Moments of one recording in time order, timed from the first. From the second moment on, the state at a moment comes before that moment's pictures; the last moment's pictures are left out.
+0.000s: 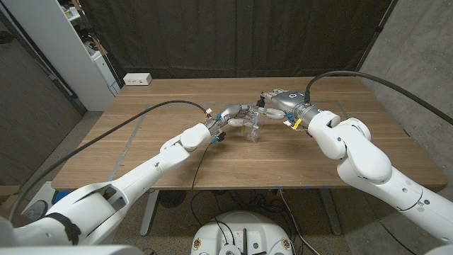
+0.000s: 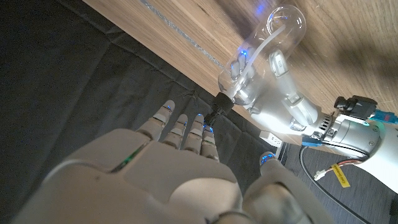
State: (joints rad) left arm 0.62 0.44 0.73 -1.25 -0.06 -0.39 -0.09; left_hand 1.01 -0.06 0.36 -0.17 0.21 0.50 0.05 0.70 0.23 0.67 -0.04 0.42 0.54 0.71 -0.01 0.46 0.37 0.52 -0.05 0.30 0.19; right arm -1.04 -0.89 -0.50 -2.40 -1.06 -0.45 0.54; right_hand 0.01 0.08 0.33 0.13 0.19 0.21 -0.02 0.20 0.15 0.24 -0.07 0.20 0.20 0.00 -0.03 0.24 0.29 0.17 0.01 0.19 0.17
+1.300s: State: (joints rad) left arm 0.60 0.44 0.74 -1.23 -0.05 -0.38 -0.09; left_hand 1.01 -0.06 0.36 -0.17 0.21 0.50 0.05 0.70 0.23 0.68 -0.03 0.42 0.55 0.72 -0.02 0.44 0.38 0.52 -0.05 0.30 0.19; right arm -1.05 -0.89 -0.47 -2.41 -1.05 -0.45 0.48; right_hand 0.02 0.07 0.33 0.13 0.19 0.22 -0.02 0.20 0.19 0.24 -0.07 0.20 0.20 0.00 -0.04 0.24 0.29 0.18 0.02 0.19 0.17
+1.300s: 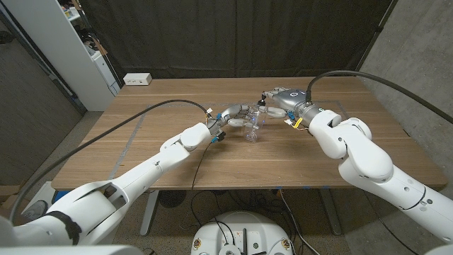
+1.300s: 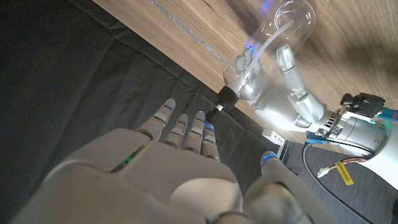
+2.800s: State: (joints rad) left arm 0.61 0.44 0.74 -1.24 -0.03 -0.38 -0.05; left_hand 1.01 -0.06 0.37 -0.17 0.22 0.50 0.05 0.70 0.23 0.69 -0.03 0.40 0.56 0.73 -0.02 0.41 0.38 0.51 -0.05 0.31 0.19; right arm -1.10 -0.90 -0.38 -2.41 -0.86 -0.49 0.28; right_hand 0.02 0.07 0.33 0.12 0.19 0.23 -0.03 0.20 0.19 0.24 -0.08 0.20 0.20 0.02 -0.03 0.25 0.29 0.18 0.04 0.19 0.17
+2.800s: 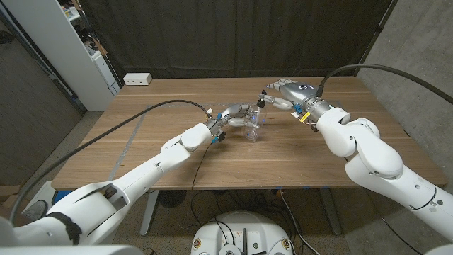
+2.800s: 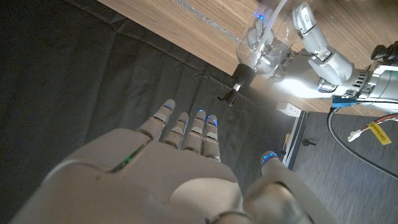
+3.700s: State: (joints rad) left arm 0.65 0.42 0.71 -1.24 0.02 -0.39 0.11; left_hand 1.01 -0.06 0.37 -0.18 0.21 0.50 0.05 0.70 0.22 0.68 -0.05 0.36 0.54 0.74 -0.05 0.36 0.35 0.48 -0.05 0.31 0.19; right arm -1.17 -0.87 -0.25 -2.28 -0.40 -0.41 0.01; right_hand 0.03 0.08 0.34 0.11 0.19 0.21 -0.02 0.20 0.19 0.21 -0.06 0.19 0.20 0.02 -0.03 0.25 0.28 0.20 0.02 0.20 0.17
